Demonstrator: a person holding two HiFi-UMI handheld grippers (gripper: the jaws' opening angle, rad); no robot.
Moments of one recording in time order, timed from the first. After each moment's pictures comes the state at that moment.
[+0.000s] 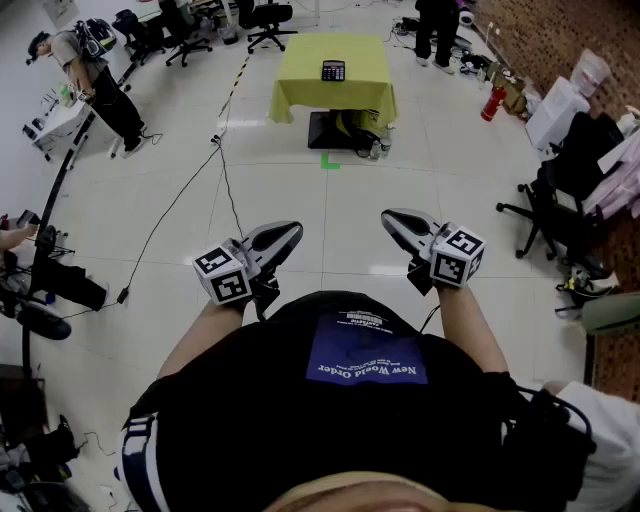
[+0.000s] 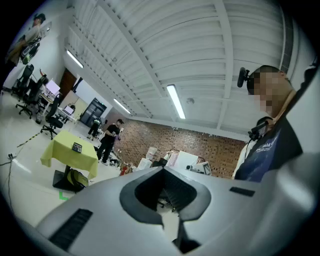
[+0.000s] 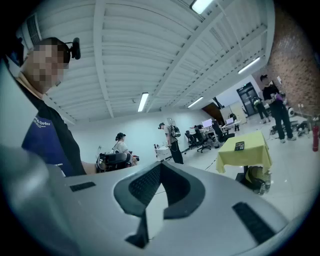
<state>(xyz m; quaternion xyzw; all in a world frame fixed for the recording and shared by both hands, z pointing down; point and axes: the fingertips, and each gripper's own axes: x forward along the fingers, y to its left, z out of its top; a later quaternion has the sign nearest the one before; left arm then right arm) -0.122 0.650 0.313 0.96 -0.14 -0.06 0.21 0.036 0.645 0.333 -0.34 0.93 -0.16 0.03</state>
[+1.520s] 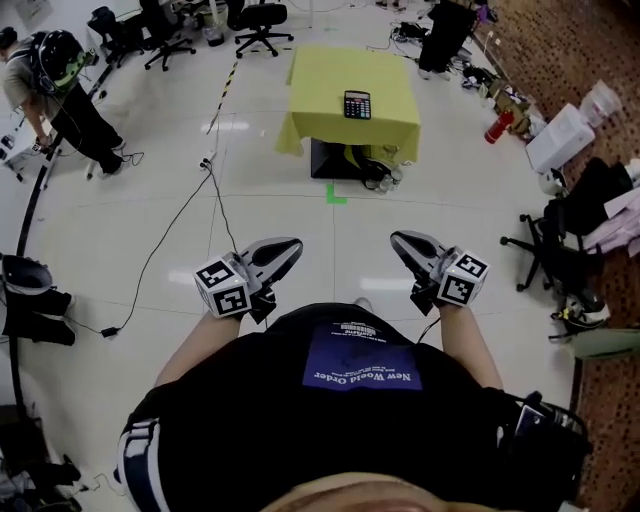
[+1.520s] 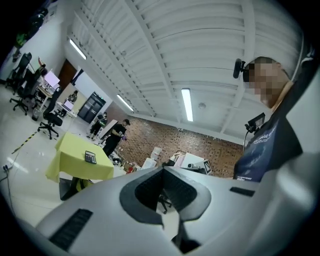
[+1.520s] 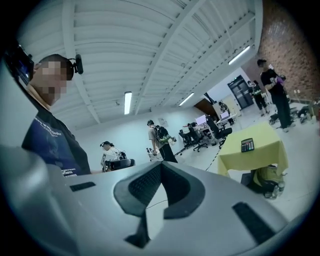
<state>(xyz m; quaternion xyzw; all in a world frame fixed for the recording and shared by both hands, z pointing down) -0.226 0.317 0.340 0.97 -0.11 -0.05 0.22 -0.047 0.332 0.346 -0.36 0.91 -0.21 0.04</state>
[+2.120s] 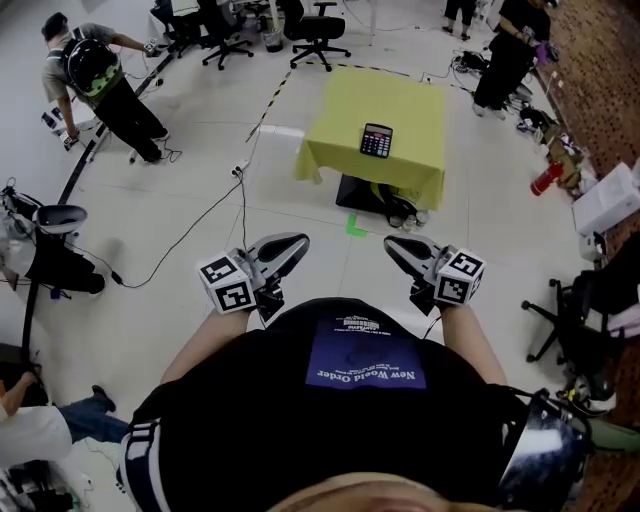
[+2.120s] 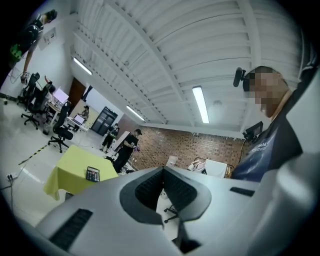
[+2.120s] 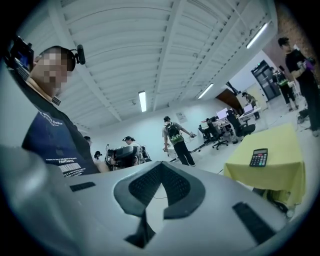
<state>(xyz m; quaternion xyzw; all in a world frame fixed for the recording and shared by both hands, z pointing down) -0.069 0.204 0.312 0.95 -0.21 -0.08 0.20 0.082 0.188 0.352 -0.22 0.96 -0.19 0.02</state>
